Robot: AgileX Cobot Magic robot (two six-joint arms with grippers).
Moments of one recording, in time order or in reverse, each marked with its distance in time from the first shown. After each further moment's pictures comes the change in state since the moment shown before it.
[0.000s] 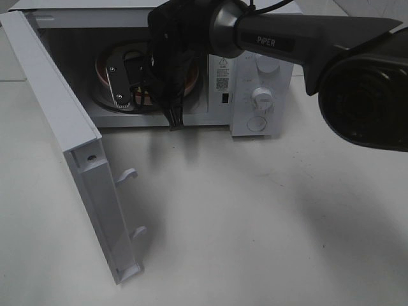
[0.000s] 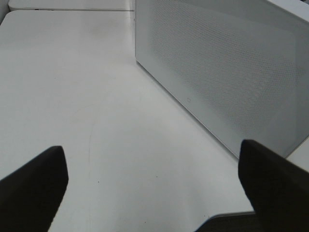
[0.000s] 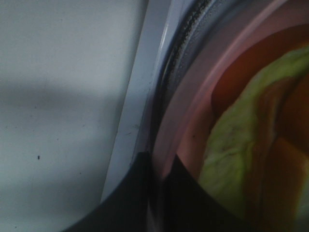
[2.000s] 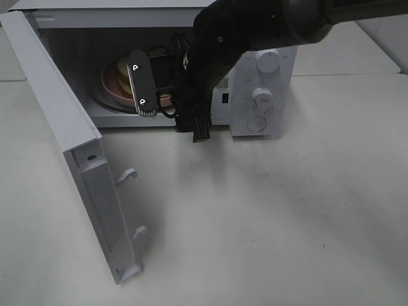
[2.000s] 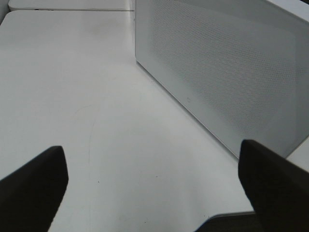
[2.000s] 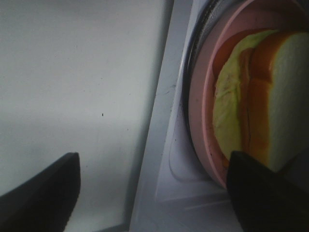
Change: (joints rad) left arm 0.000 0.000 0.000 0.000 0.000 0.000; right arm 0.003 -0.423 0.670 -0.041 -0.347 0.080
